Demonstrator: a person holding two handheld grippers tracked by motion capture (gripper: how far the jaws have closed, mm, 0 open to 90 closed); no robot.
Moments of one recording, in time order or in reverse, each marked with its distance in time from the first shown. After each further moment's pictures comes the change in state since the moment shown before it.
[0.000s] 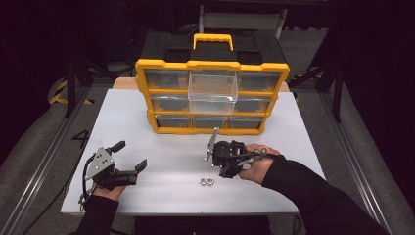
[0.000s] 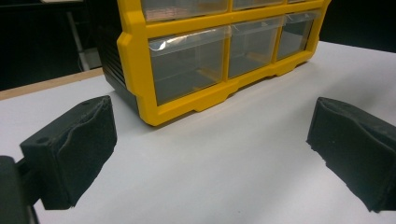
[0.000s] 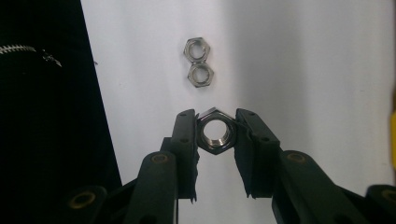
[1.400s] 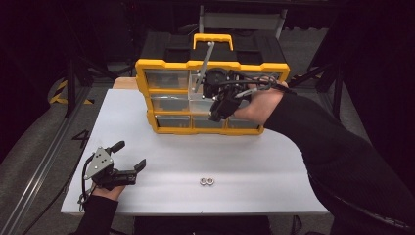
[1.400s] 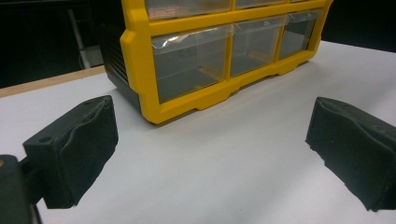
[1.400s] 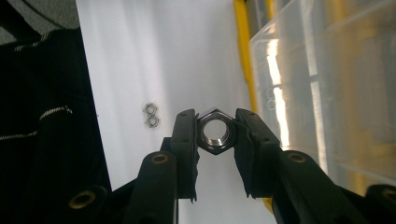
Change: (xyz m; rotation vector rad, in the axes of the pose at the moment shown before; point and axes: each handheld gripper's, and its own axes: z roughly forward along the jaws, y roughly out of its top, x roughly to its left) left arm 0.002 0.000 -0.001 0.010 0.004 -0.007; right arm -0.044 0.061 -0.165 -0.105 -0.101 -0.012
